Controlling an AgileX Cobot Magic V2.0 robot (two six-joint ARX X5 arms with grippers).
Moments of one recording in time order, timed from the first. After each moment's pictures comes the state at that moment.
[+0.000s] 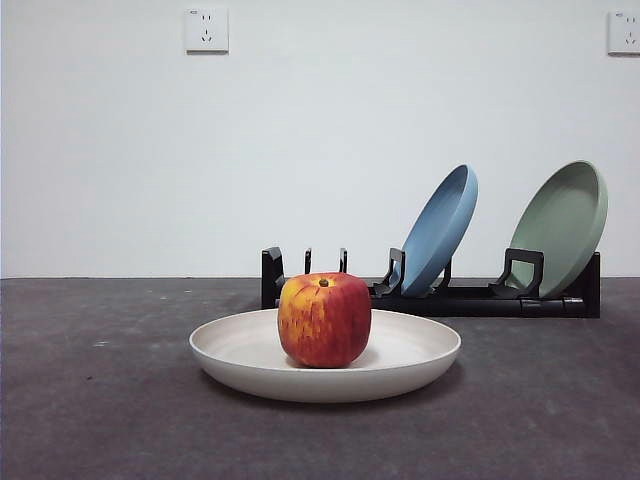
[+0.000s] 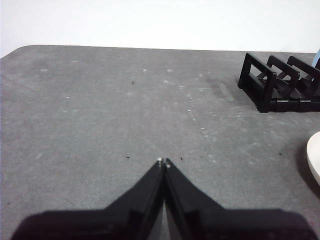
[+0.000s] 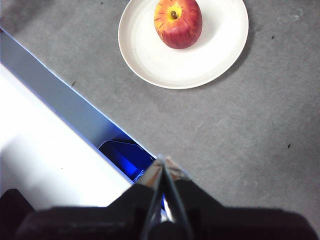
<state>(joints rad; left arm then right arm) -0.07 0.00 0.02 -0.19 -0.02 -0.07 0.69 0.83 1.04 -1.14 -0.13 0.05</state>
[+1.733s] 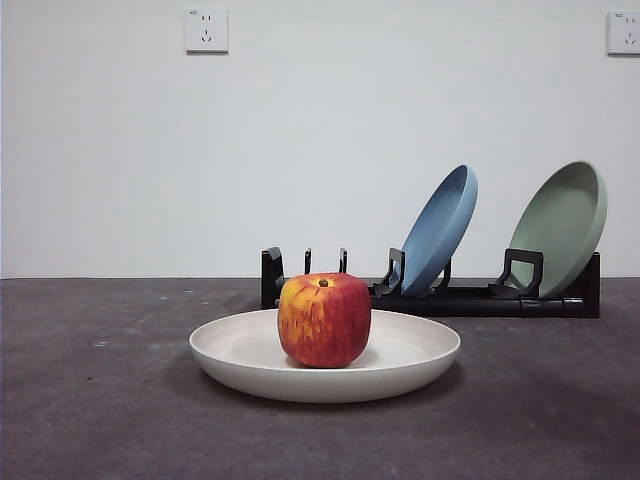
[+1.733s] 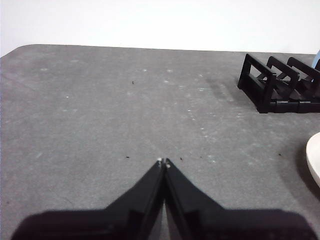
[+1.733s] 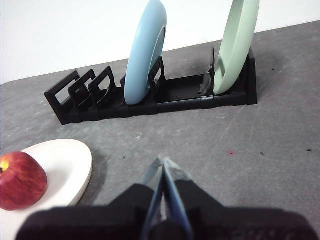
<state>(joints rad) -0.07 0.00 0.02 -0.19 -0.02 -0.08 0.04 0.00 0.02 -0.16 -0.20 0.17</state>
